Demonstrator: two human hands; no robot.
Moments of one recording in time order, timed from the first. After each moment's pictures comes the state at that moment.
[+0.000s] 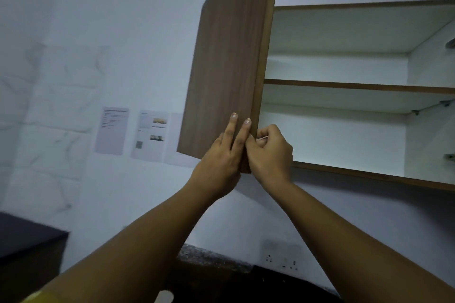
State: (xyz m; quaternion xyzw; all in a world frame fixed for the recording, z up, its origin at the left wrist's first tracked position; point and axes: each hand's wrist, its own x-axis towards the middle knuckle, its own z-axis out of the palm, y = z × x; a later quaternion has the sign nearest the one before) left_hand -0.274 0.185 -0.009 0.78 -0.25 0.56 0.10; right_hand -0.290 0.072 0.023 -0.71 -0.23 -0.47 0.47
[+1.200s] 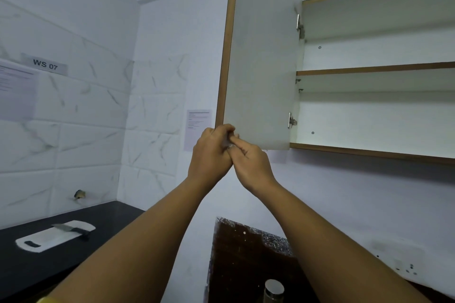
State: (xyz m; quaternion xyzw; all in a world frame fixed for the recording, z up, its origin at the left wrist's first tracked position) left_hand -0.364 0.481 -0.023 0.76 -0.08 0.60 0.24; right_hand -0.334 0.383 -0.025 -0.76 -0.37 -0.24 0.48
